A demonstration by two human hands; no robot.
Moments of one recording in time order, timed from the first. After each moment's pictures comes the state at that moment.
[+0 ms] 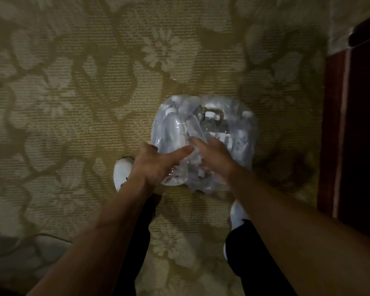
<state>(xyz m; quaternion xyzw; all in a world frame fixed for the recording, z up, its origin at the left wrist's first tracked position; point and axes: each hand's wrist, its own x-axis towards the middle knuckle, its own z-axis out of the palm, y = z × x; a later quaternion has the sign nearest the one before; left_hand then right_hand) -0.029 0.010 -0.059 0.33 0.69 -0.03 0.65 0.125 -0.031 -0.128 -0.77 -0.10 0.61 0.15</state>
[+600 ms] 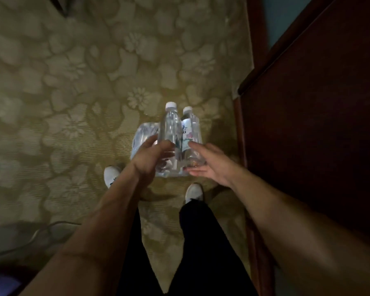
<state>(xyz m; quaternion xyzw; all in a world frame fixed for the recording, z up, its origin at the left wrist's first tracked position) 0.073 -0.084 0.245 0.28 0.59 0.13 0.75 0.246 -0.148 0.252 -0.65 -0.05 0.70 0.29</state>
